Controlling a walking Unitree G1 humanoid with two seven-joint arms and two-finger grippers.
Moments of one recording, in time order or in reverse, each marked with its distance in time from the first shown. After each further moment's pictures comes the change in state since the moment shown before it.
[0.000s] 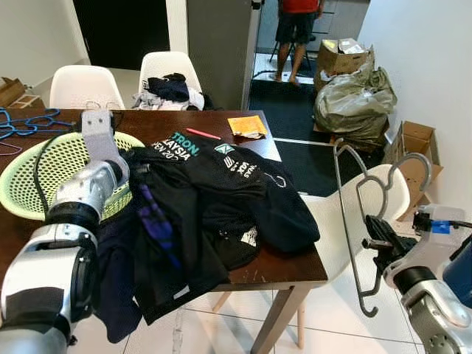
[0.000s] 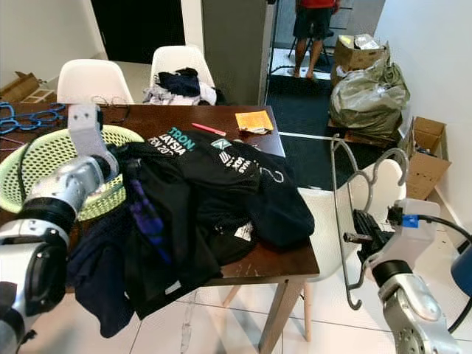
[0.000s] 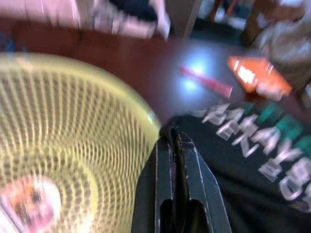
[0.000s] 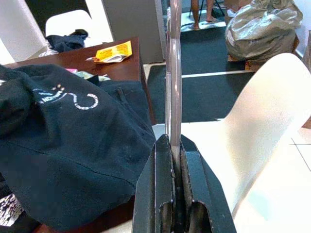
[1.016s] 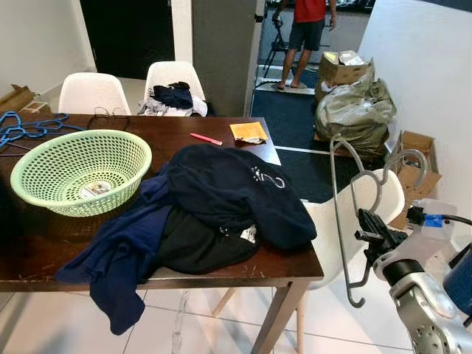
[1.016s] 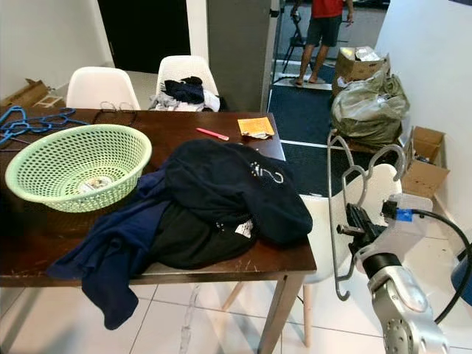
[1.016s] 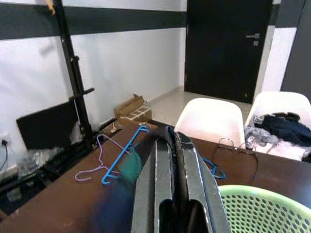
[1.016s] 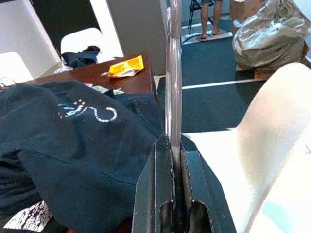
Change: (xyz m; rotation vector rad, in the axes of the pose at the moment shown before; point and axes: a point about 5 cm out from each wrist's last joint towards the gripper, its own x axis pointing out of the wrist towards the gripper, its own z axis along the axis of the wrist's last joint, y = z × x) left arm -0.090 0.139 0.125 0.252 -0.378 0.546; right arm 0.010 0.007 -0.001 0.054 -0.018 0.007
